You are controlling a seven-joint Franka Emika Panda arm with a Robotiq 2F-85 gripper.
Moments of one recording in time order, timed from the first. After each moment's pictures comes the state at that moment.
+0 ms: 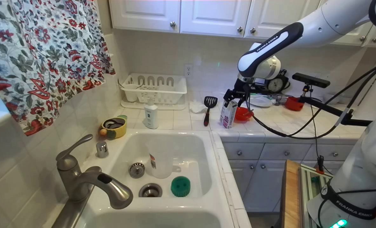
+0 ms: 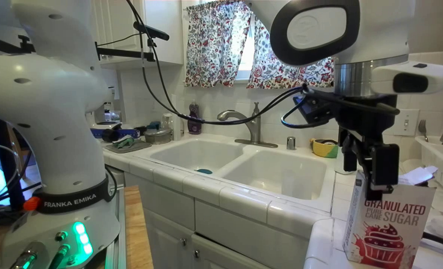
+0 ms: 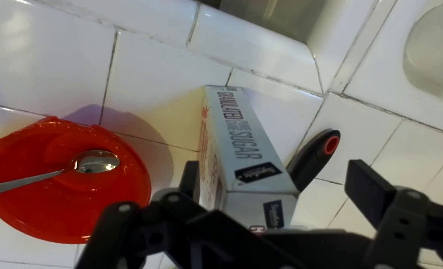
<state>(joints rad) -0.31 0.09 -0.28 -2.27 0.22 2.54 -0.10</state>
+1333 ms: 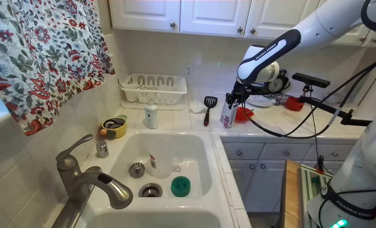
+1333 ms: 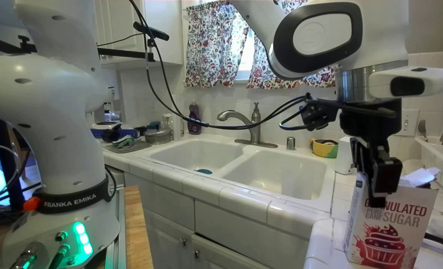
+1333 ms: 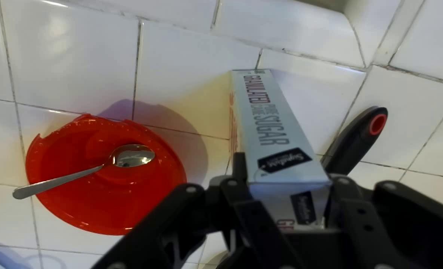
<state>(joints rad) -0.31 0.13 -0.29 -2.27 0.05 2.61 0.15</state>
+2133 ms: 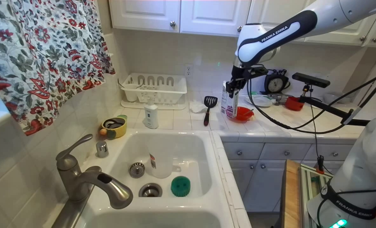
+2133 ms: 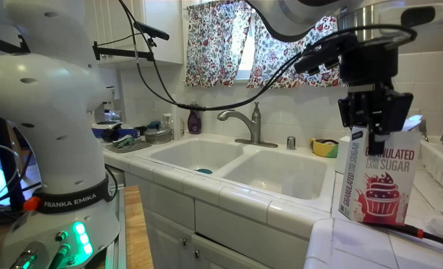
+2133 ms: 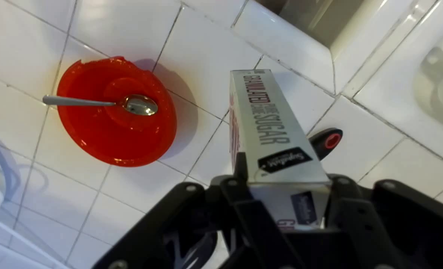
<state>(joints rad) -0.26 0.01 -0.27 -2.15 -0.14 2.31 0.03</state>
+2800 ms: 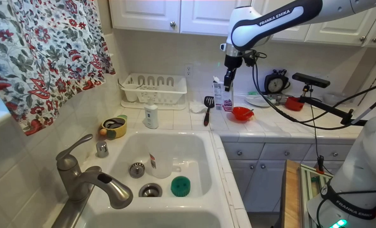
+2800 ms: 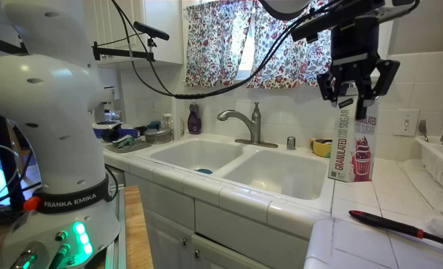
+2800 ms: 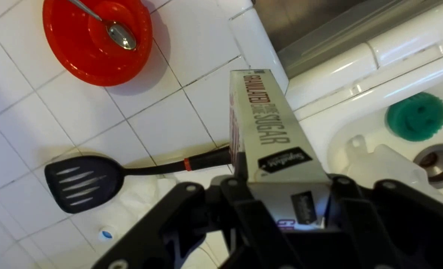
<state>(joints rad) -0.21 -0.01 -0.21 -2.02 -0.15 2.09 -0.40</state>
